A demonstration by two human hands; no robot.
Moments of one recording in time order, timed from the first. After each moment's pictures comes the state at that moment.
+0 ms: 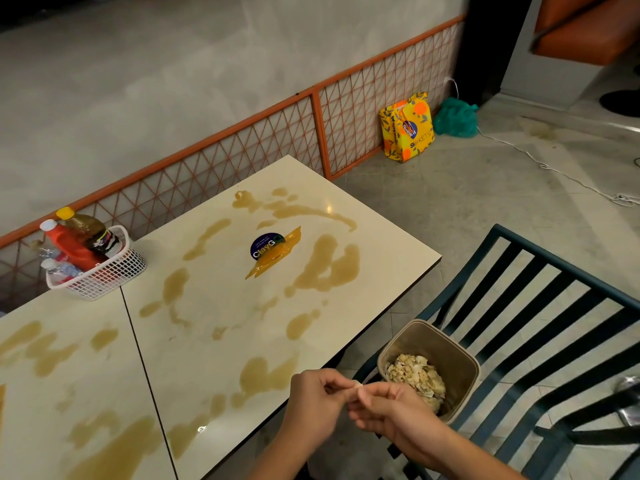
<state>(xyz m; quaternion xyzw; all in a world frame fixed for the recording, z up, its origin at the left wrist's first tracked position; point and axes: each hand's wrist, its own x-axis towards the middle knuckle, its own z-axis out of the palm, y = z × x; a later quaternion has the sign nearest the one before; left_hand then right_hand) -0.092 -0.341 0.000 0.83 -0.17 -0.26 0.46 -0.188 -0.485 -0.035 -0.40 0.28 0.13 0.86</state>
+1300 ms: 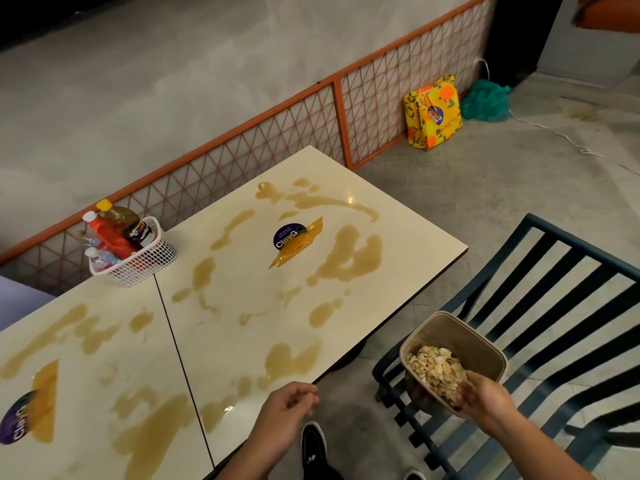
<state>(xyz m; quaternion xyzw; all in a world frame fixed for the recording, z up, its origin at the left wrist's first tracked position) -0.079 -0.244 -0.024 0.83 0.00 -0.33 0.45 -0.220 -0.586 -0.153 -0.28 0.64 -0.01 0.71</state>
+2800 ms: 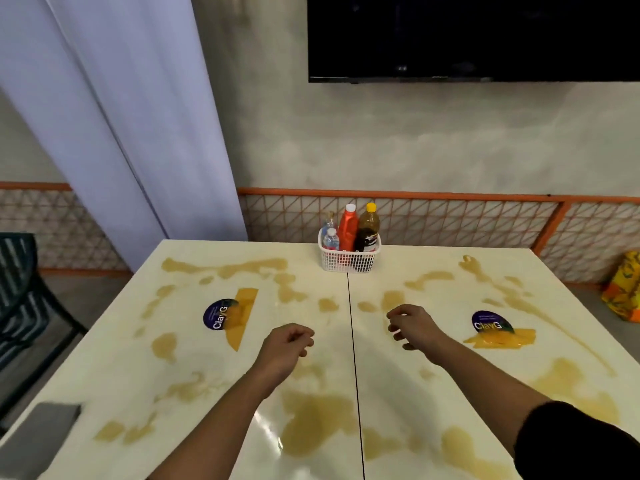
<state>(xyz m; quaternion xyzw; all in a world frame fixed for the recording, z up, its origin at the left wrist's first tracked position) 0.049 0.122 0.073 0.78 0.14 -0.08 0.60 0.140 -0.151 0.084 -0.83 0.12 0.18 0.52</state>
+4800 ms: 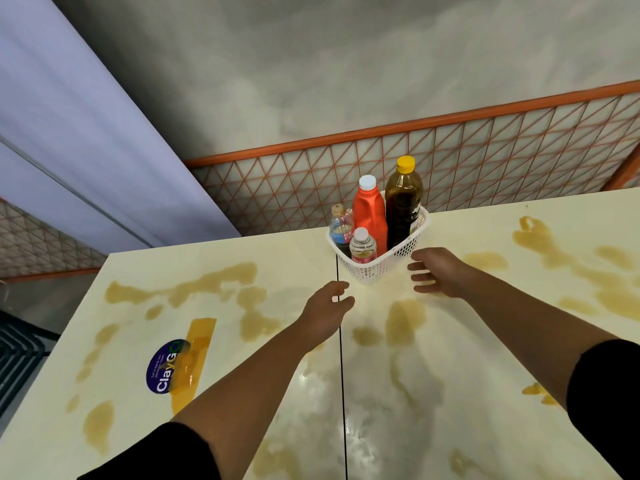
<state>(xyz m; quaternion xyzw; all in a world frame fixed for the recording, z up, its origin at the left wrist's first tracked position) 0.387 0.006 -0.027 0.83 0.16 -0.18 0.51 0.503 -0.233 -0.056 -0.69 0.22 0.28 0.63</state>
